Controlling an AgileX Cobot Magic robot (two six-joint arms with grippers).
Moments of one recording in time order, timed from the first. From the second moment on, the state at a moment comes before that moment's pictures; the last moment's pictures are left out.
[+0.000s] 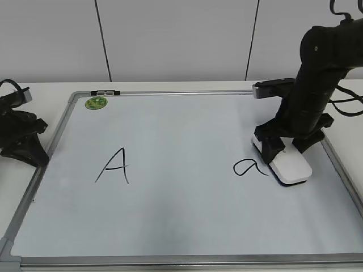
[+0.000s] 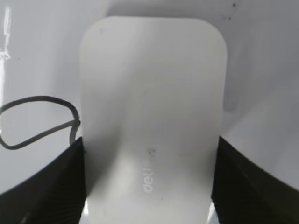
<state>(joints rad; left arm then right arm) 0.12 2.14 -1.39 -0.52 0.96 0.46 0.19 2.06 -1.46 0.07 0.96 -0.16</state>
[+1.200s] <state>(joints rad) 0.12 2.14 -1.39 -0.52 0.96 0.46 0.49 2.10 -1.48 0.04 0.95 -0.17</state>
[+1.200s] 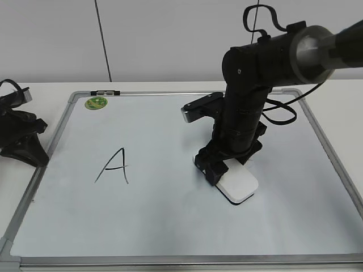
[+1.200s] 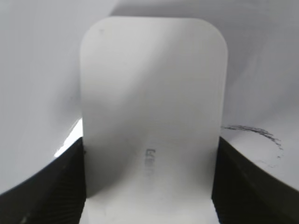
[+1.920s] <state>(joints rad) 0.12 2.14 -1.39 -0.52 0.96 0.46 0.49 2.10 -1.49 -0.05 0.96 -0.05</state>
